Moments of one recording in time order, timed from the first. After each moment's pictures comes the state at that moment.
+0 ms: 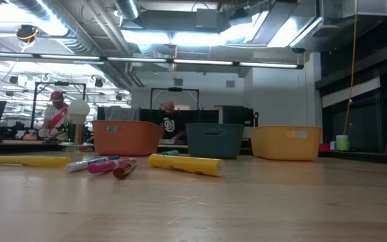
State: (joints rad) left arm 0.00 0.72 0.78 0.42 -0.13 -0.14; right arm 0.00 1.39 1.83 -0.69 0.05 0.36
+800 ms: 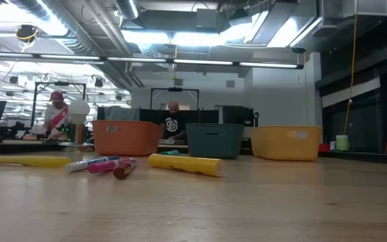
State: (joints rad) left arm 0.08 0.98 1.12 0.26 -0.03 -0.16; right arm 0.00 1.39 1.83 -0.67 0.02 0.28
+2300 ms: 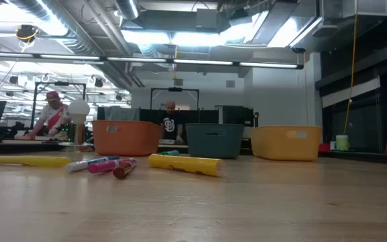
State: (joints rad) left arm 0.14 1.34 1.30 0.35 0.20 -0.30; right arm 0.00 1.43 1.83 -0.63 0.00 0.16
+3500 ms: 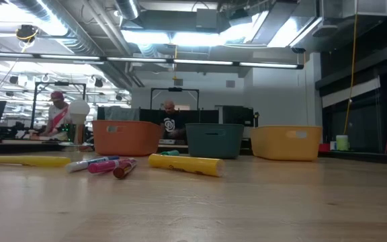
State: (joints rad) left arm 0.14 1.34 1.30 0.35 0.24 -0.25; right arm 0.00 1.45 1.83 -0.61 0.00 0.16
